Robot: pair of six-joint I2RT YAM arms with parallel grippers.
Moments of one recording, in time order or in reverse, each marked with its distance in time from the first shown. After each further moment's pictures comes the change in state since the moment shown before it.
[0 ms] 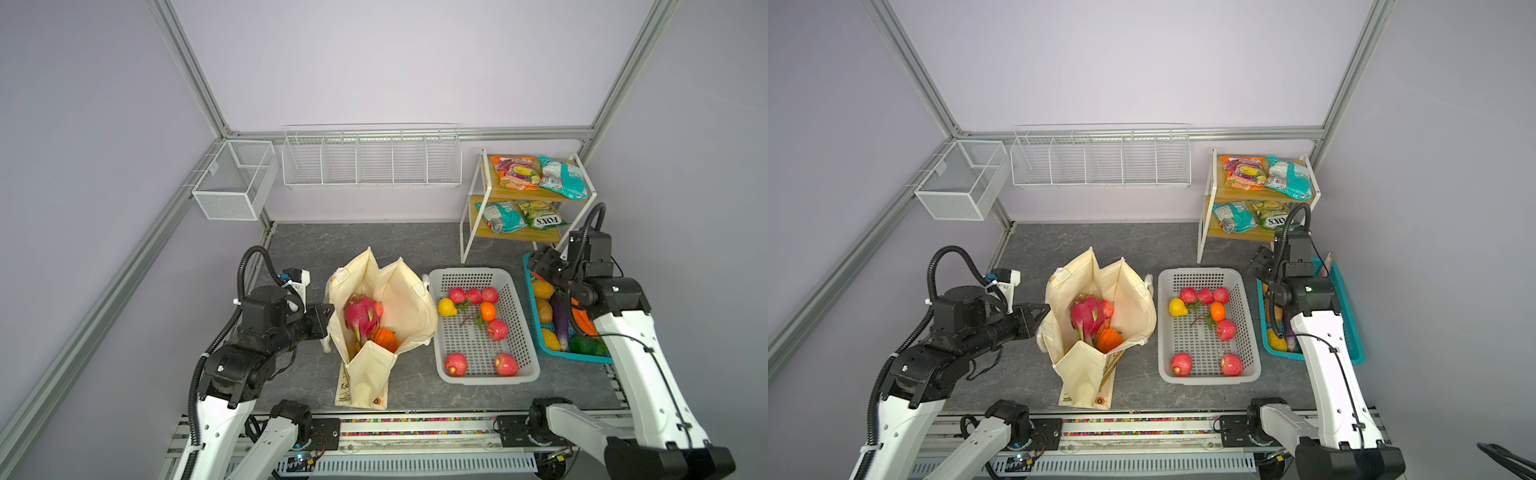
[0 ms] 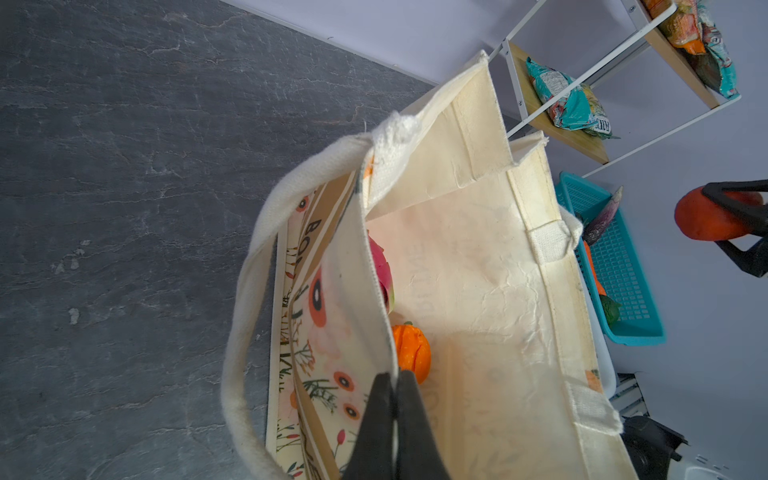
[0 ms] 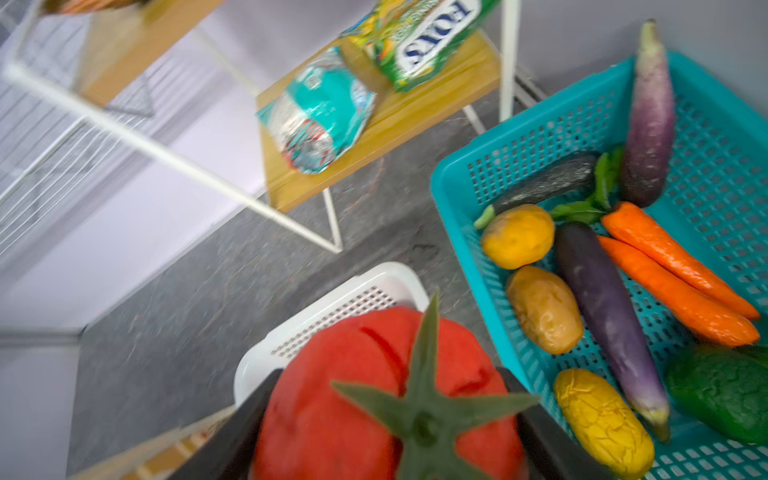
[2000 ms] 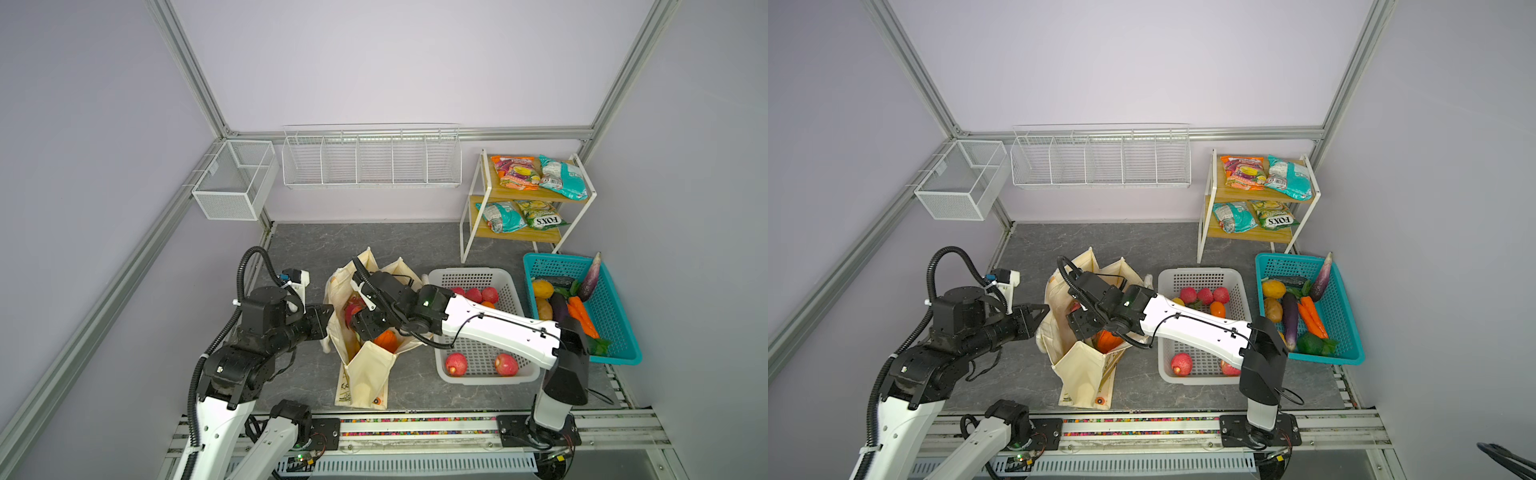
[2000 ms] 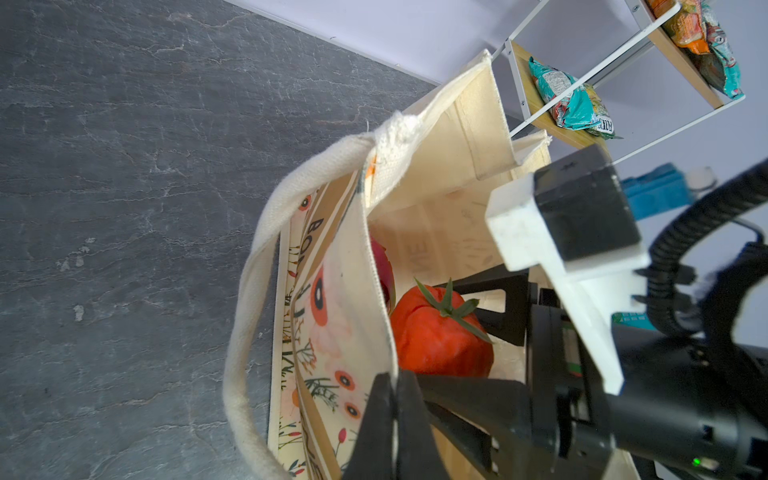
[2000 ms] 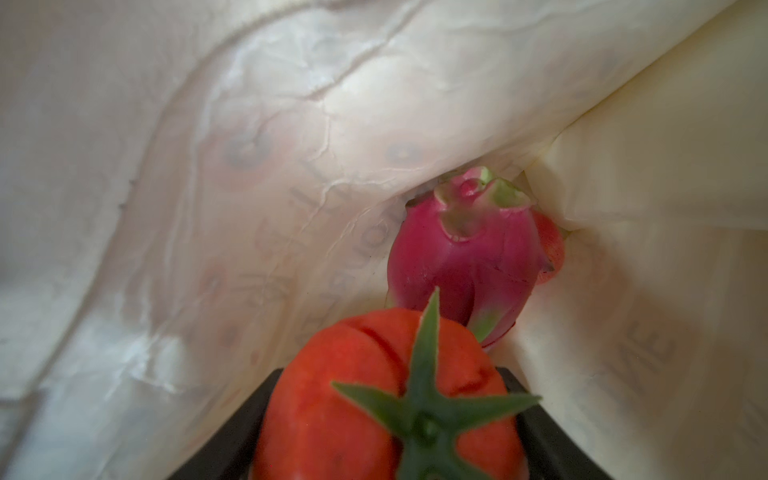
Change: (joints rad) left arm 0.000 -0.004 0.000 -0.008 -0.006 0.000; right arm 1.025 0.724 0.348 0.210 -0.076 -0.159
